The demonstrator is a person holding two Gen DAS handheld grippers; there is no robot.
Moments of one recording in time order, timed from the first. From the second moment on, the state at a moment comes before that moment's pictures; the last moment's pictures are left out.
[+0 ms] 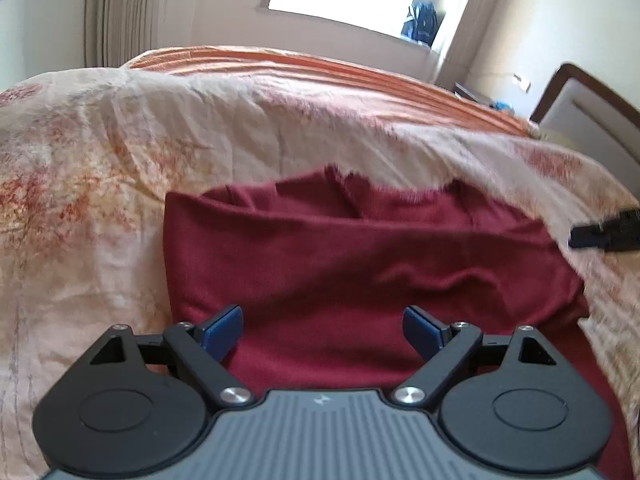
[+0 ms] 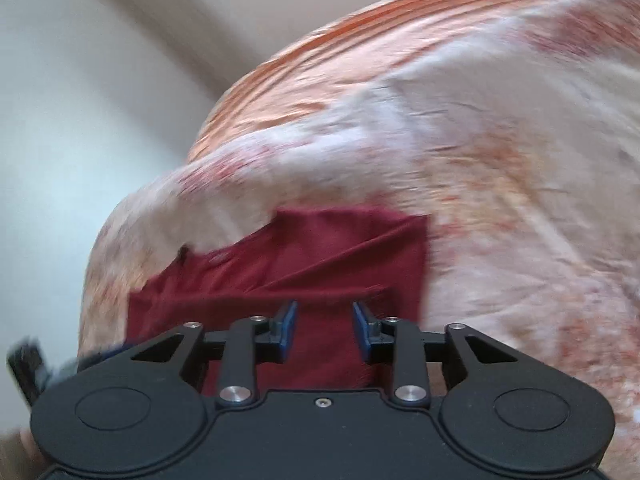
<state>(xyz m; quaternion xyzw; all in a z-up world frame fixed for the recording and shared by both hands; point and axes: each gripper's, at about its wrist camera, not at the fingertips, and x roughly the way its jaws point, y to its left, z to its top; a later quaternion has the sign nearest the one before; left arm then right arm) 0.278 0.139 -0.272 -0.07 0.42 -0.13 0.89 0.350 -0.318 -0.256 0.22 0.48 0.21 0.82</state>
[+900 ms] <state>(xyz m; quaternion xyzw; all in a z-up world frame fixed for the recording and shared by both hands) 0.275 0.156 -0.282 -0.08 0.46 -0.12 0.88 0.345 -0.222 -0.249 0.18 0.50 0.30 0.79</state>
